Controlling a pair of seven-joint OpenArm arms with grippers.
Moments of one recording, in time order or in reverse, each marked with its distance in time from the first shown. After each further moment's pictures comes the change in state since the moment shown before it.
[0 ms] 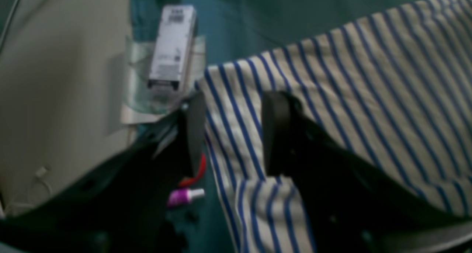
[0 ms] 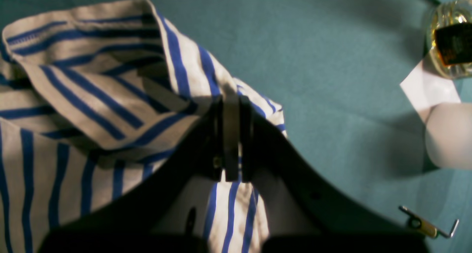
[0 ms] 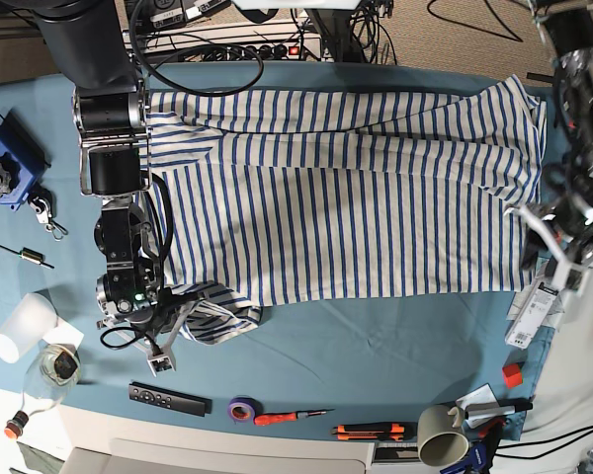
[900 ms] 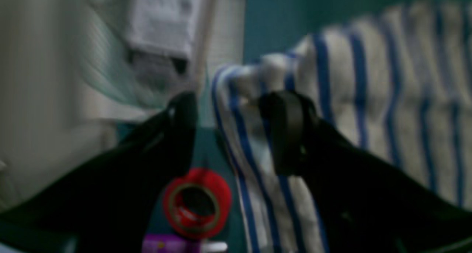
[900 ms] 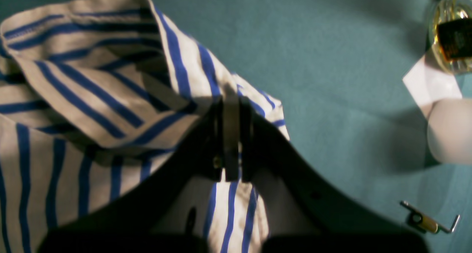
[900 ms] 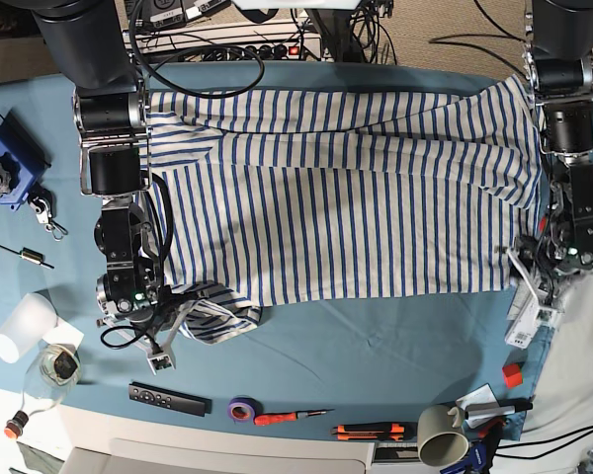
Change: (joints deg) left arm -21.4 0.0 12.4 -40.2 14.0 3.3 -1.6; right arm 0.0 0.0 0.0 0.0 0.0 0.0 -1.4
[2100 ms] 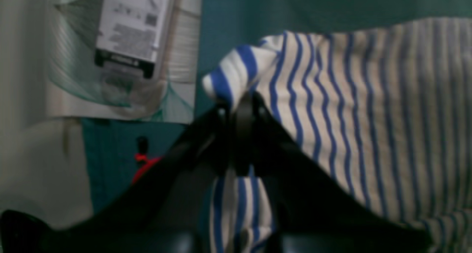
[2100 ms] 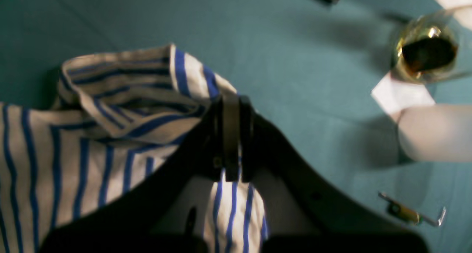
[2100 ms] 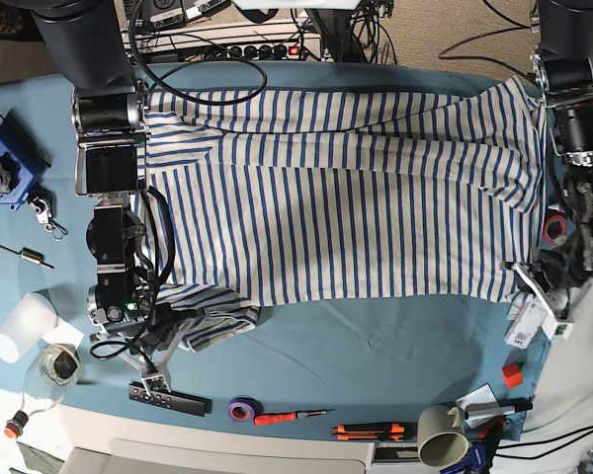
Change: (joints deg) left arm 0.0 -2.3 -5.1 11.1 -21.0 0.4 15.6; right arm 0.0 0.3 0.0 11.3 3.8 -2.2 -9.0
